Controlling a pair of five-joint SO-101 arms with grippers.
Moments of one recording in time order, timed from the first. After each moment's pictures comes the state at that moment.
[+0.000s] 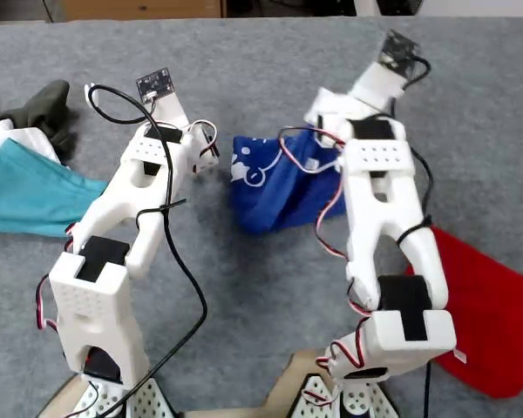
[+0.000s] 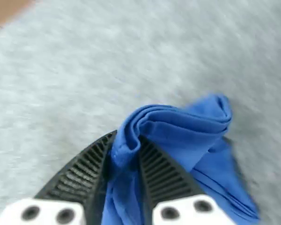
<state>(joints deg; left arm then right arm) 8.6 21.8 2.4 45.9 23.8 -6.1 4.9 9.7 40.8 -37.1</state>
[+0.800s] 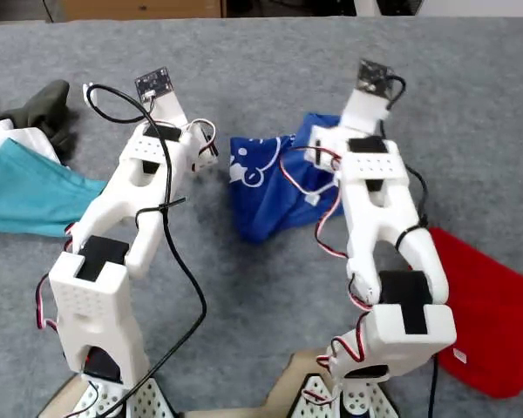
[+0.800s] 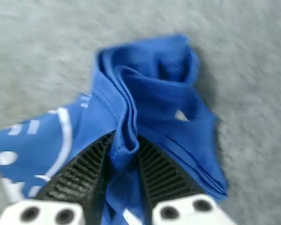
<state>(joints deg) 8.4 21.8 -0.1 49.1 23.9 -3.2 6.6 22.2 40.3 -25.9</state>
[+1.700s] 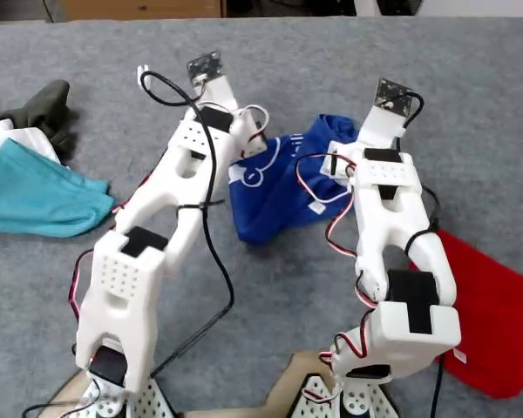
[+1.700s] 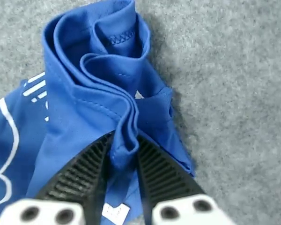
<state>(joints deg) 17.5 36.8 -25.1 58.1 30.9 0.7 6.8 25.5 40.1 -25.9</state>
